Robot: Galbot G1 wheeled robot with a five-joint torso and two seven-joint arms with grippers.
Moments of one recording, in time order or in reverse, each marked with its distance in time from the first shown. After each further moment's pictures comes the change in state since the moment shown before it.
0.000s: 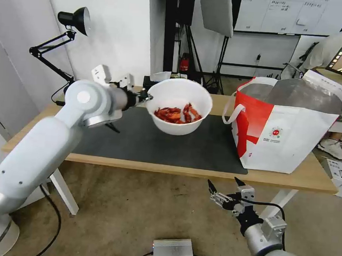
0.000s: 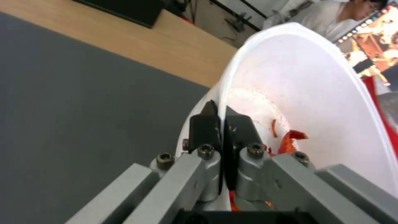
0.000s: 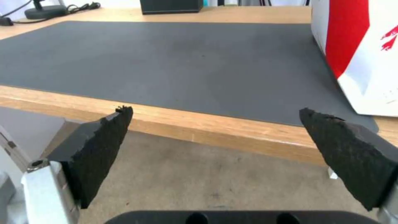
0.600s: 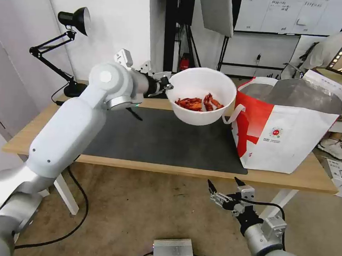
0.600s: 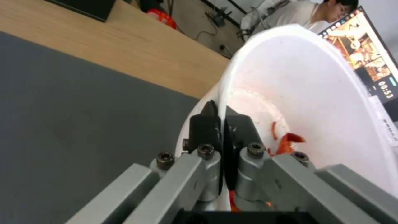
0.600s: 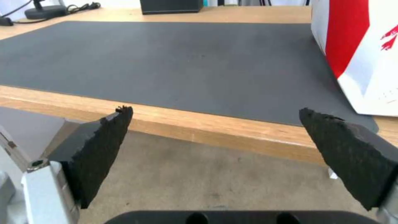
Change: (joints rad) left arm -0.105 -0.172 0.014 0.115 -0.027 -0.004 -0.051; right arm 0.000 0.000 0.000 0.000 0.000 0.000 0.000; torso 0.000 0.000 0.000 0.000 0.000
